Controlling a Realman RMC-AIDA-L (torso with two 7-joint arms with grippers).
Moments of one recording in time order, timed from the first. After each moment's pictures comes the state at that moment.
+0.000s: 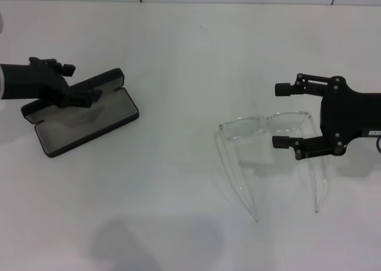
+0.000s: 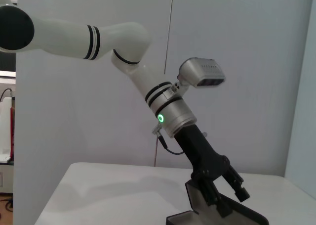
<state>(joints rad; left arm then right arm) -0.47 -2.09 0.81 1.08 2.33 1.30 -1.72 0.54 1.89 -1.33 -0.57 -1.35 -1.58 0.95</state>
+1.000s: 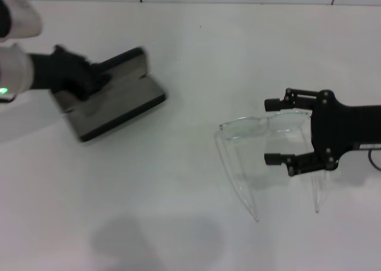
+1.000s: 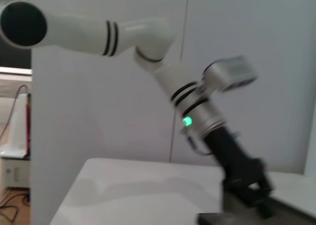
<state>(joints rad) -0.47 -2.09 0.98 1.08 2.28 1.17 -1.65 0.53 1.92 -1.33 -0.59 -1.40 -1.59 0.95</state>
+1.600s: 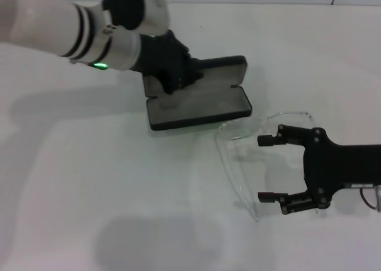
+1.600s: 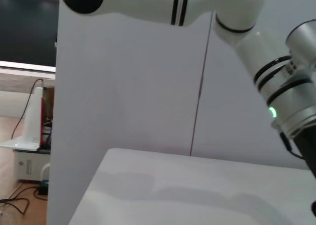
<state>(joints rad) -0.72 -2.09 1.31 0.95 2.23 1.10 -1.57 0.45 1.98 -1.33 -0.58 -1.46 -1.59 0.83</state>
